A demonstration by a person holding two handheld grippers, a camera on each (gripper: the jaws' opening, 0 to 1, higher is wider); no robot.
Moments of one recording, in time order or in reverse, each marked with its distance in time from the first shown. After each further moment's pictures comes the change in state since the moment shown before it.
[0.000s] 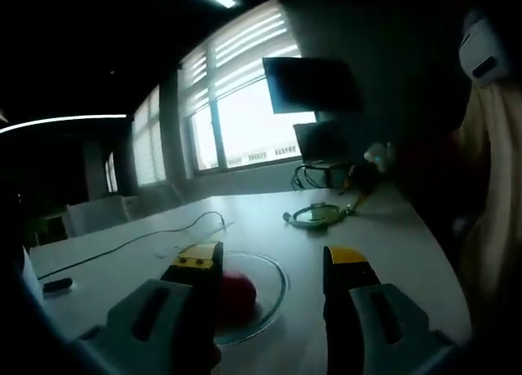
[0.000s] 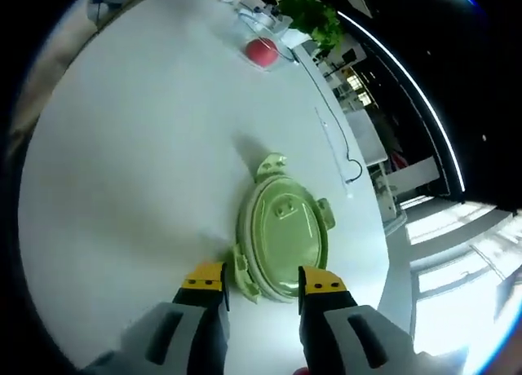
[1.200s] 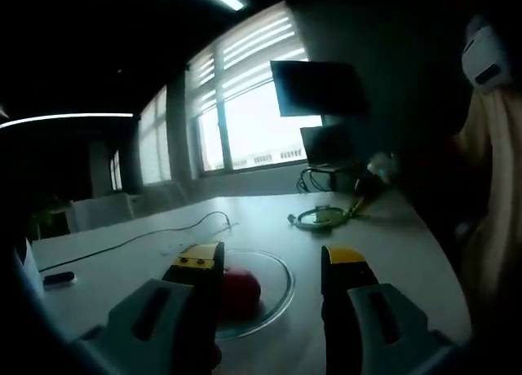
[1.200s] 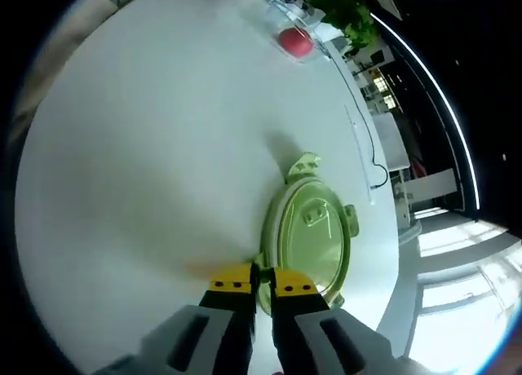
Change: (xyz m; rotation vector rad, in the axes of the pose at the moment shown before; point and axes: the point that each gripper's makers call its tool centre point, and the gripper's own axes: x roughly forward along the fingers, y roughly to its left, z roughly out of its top) left arm -0.008 0.015 -0.008 -0.024 -0.014 0.030; right arm 0.018 0.021 0.001 -0.086 0.032 0.103
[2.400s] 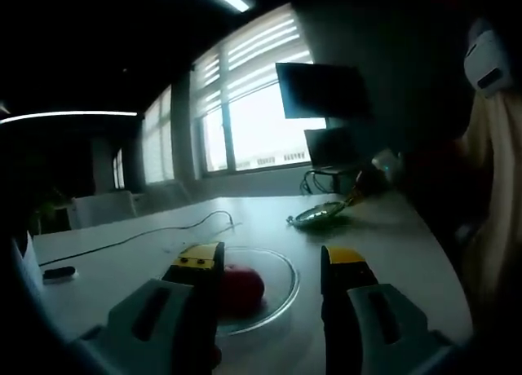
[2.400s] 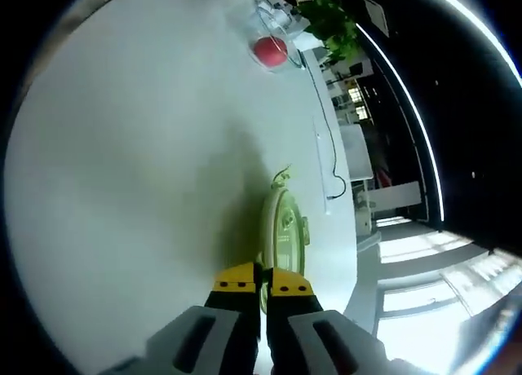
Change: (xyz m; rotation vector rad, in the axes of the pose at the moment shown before) left arm -0.004 0.005 -0.003 -0.017 -0.011 0.016; right arm -0.021 -0.046 0.017 -0.072 -0.003 -0.223
